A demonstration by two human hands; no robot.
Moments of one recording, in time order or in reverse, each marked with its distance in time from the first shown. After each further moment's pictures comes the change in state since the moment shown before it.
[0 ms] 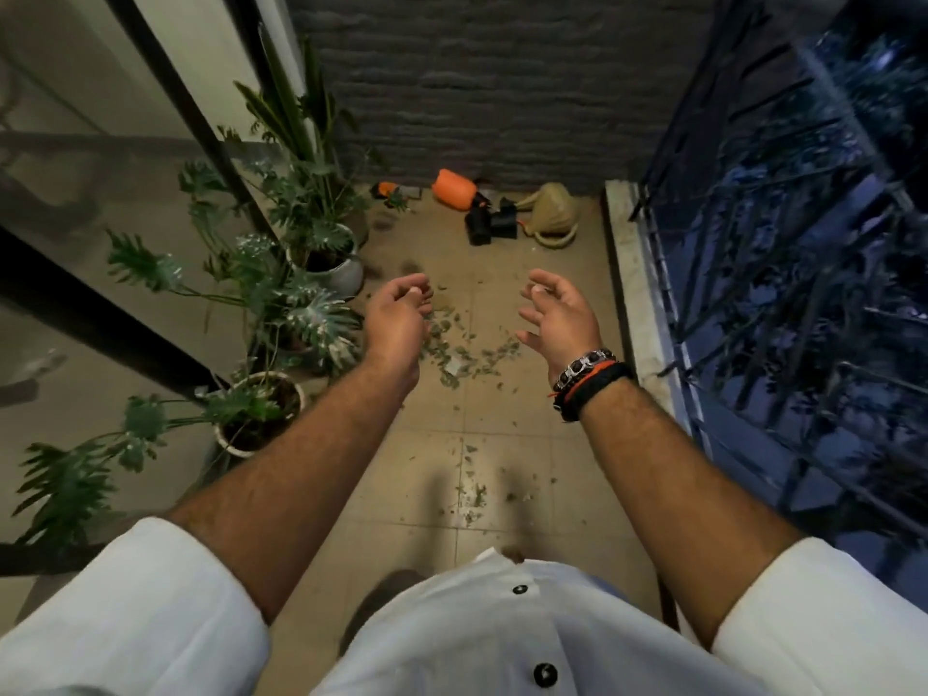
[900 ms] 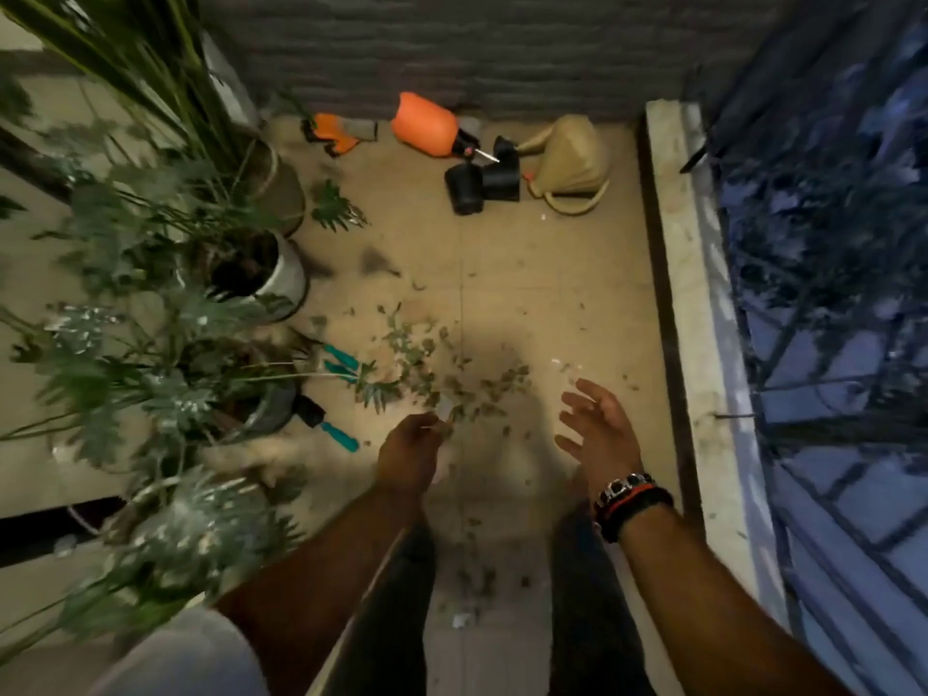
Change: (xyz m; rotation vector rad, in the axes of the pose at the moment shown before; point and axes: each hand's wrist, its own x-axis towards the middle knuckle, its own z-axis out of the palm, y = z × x) left_hand 0.389 -0.193 0.110 0.531 -0.225 -0.418; right_hand 0.404 0.135 0.027 0.326 0.225 0.414
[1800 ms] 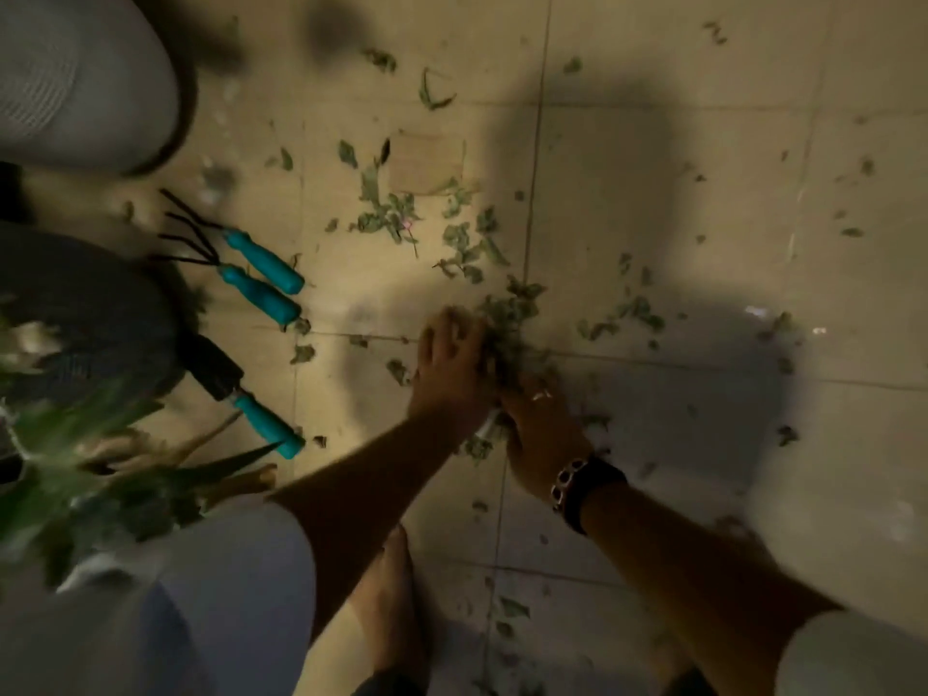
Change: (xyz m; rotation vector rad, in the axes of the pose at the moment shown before) left_hand 0.470 -0.228 0.147 0.824 -0.031 0.208; right_hand 0.447 0.347 0.029 -1.538 -0.731 -0.343
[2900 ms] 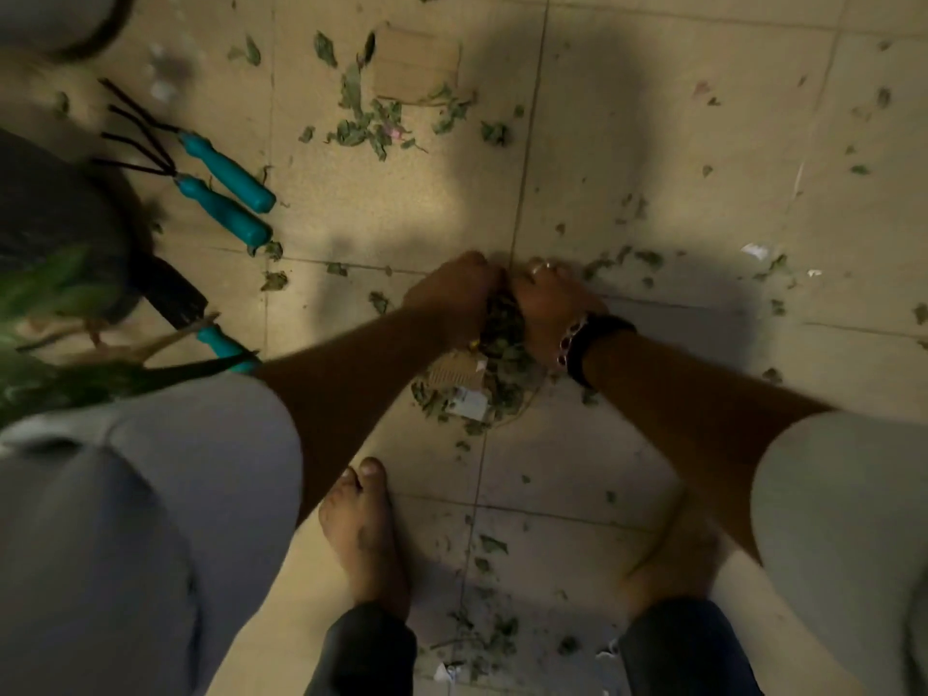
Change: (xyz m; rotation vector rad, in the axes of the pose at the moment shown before) left_hand 0.018 0.017 -0.023 0.200 -0.165 0.265; right_hand 0.059 0.032 -0.031 -0.421 -0.055 0.022
